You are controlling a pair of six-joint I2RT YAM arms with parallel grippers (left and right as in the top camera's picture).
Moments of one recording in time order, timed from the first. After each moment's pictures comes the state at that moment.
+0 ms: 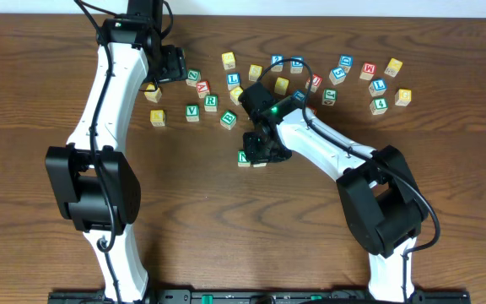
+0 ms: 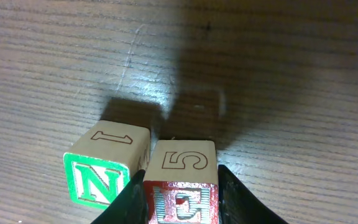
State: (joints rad) left arm -0.10 2.08 1.95 -1.08 -0.06 -0.30; right arm 0.61 2.08 1.50 -0.84 -0.12 0.50
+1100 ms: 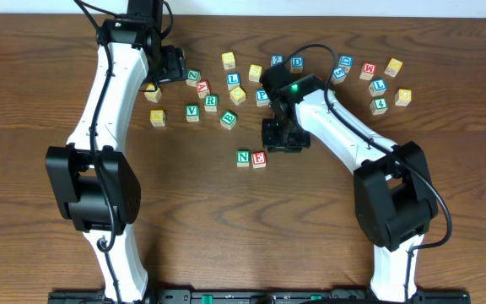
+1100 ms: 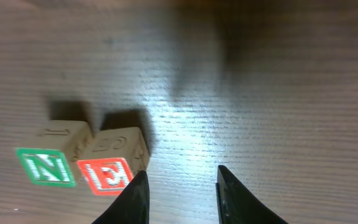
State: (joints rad) left arm -0.10 2.08 1.95 -1.09 -0.06 -0.30; right arm 0.50 2.08 1.60 -1.04 -0.12 0.50
